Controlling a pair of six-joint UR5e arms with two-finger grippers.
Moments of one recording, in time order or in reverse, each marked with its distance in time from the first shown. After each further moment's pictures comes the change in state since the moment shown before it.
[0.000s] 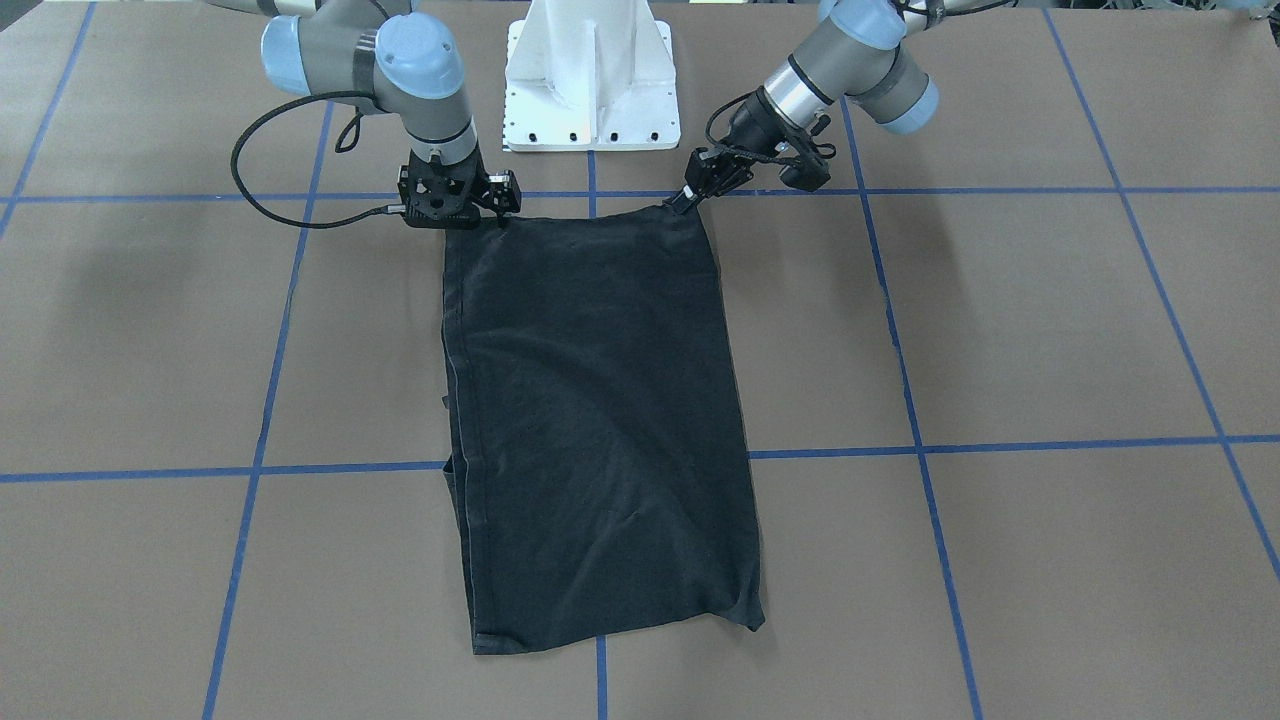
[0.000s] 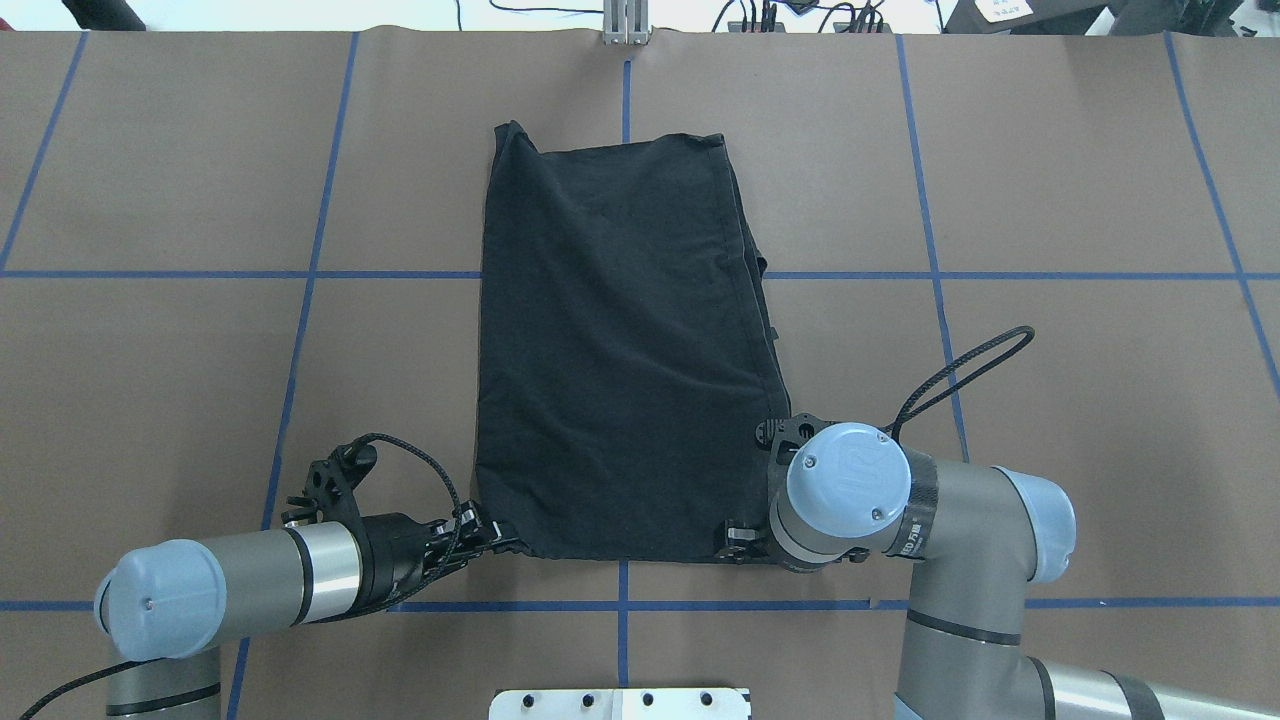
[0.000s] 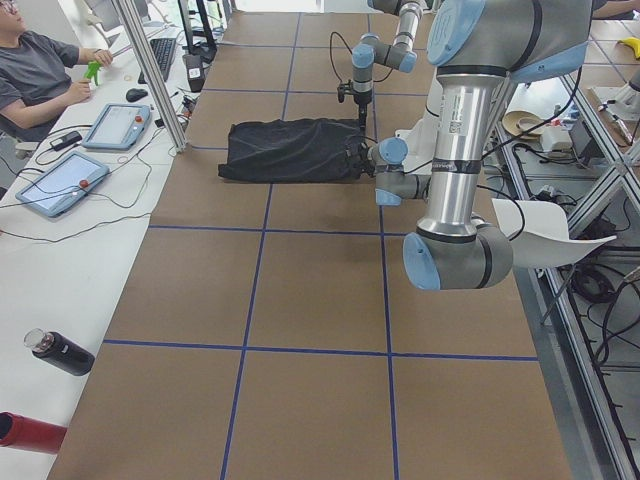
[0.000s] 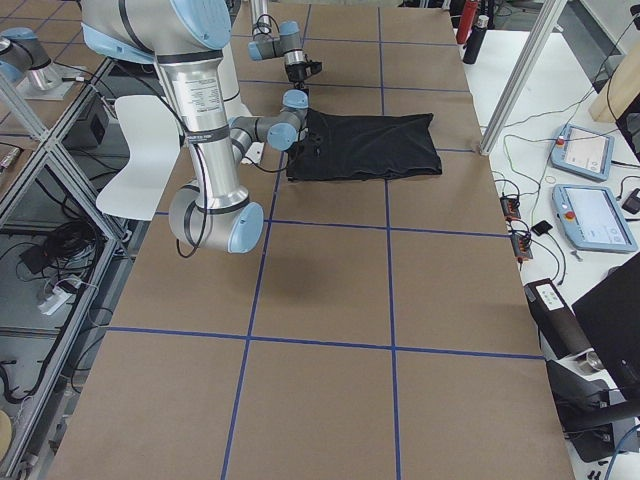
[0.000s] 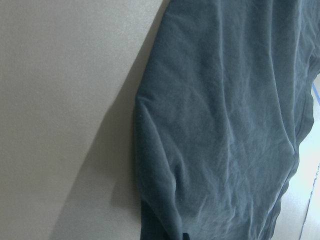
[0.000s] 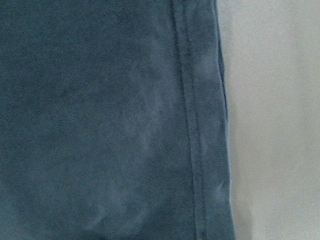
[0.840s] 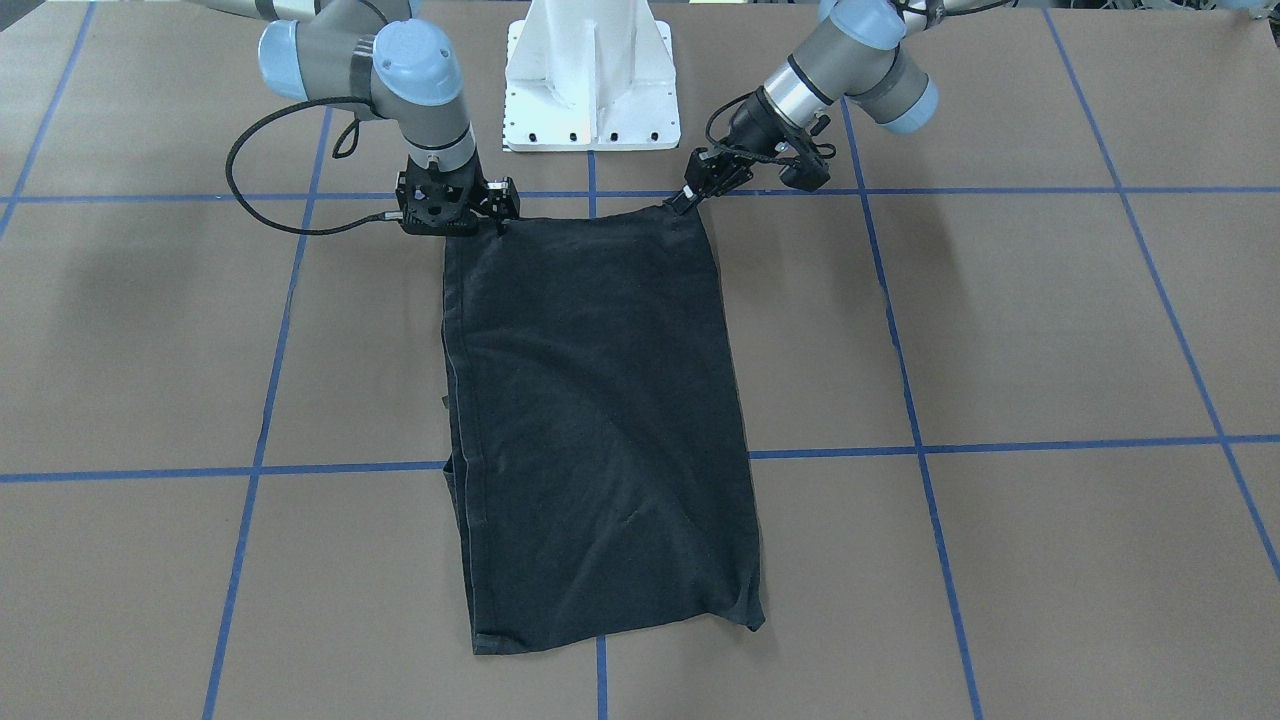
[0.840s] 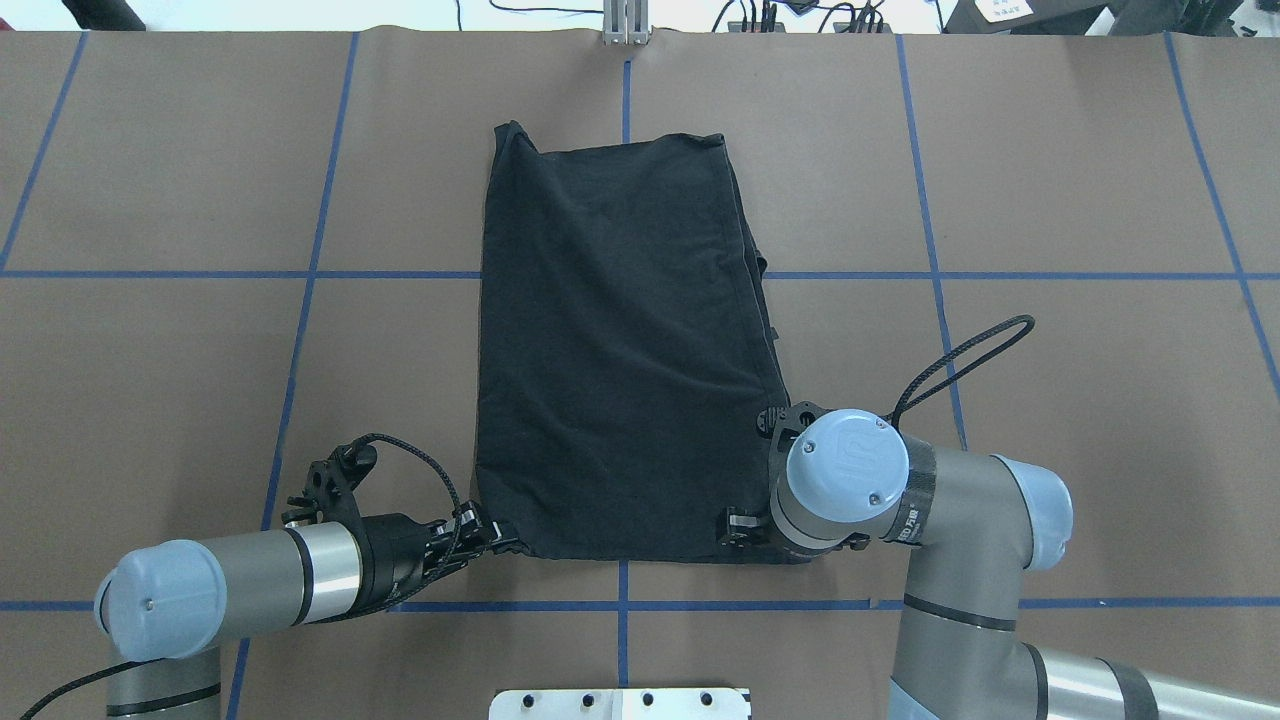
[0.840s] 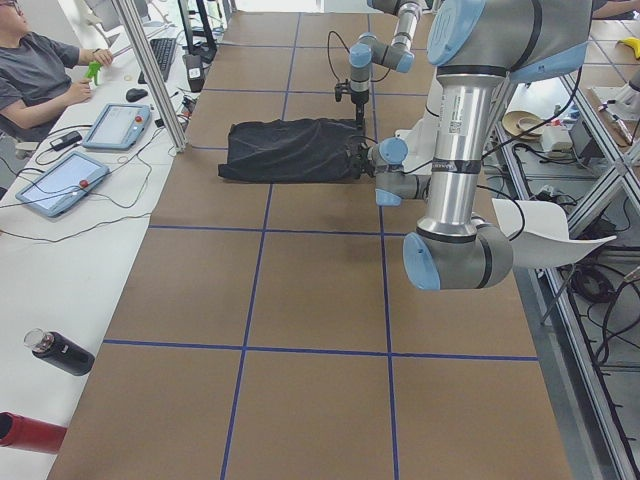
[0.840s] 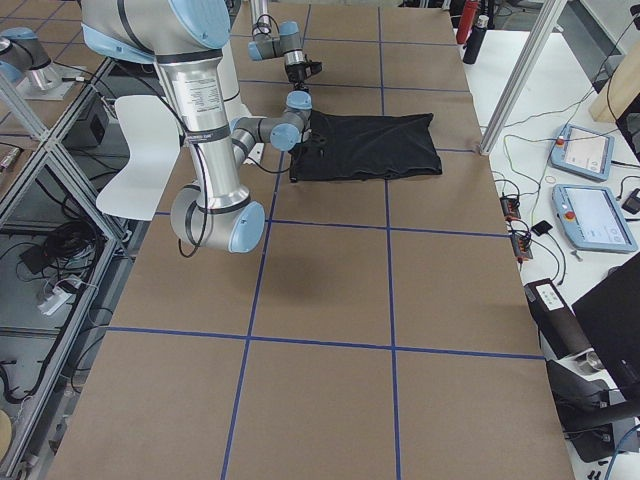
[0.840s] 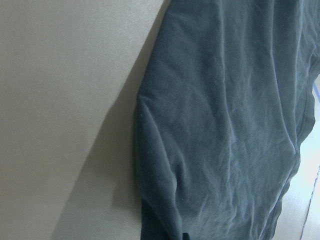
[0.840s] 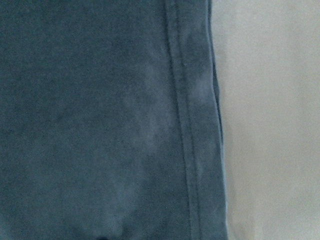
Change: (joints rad) left arm 0.001 0.000 0.000 0.000 0.001 -0.001; right arm 0.019 0.008 -0.020 0.000 0.001 -0.010
